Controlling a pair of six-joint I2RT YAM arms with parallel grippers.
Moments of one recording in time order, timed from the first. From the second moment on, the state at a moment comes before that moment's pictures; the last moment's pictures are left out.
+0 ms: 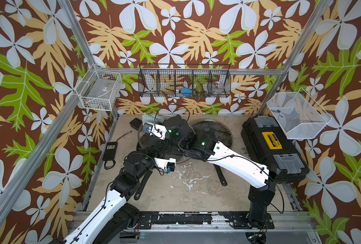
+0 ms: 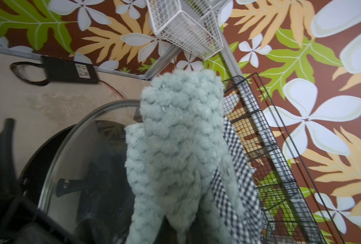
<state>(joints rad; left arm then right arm) -0.48 0.74 0.60 0.02 0.14 1.42 1.09 1.89 2.13 -0.56 0.47 -0.70</state>
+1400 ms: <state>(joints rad) -0.48 0.71 0.55 0.22 0.13 0.85 1.07 1.62 1.71 -0.42 0.44 -0.51</state>
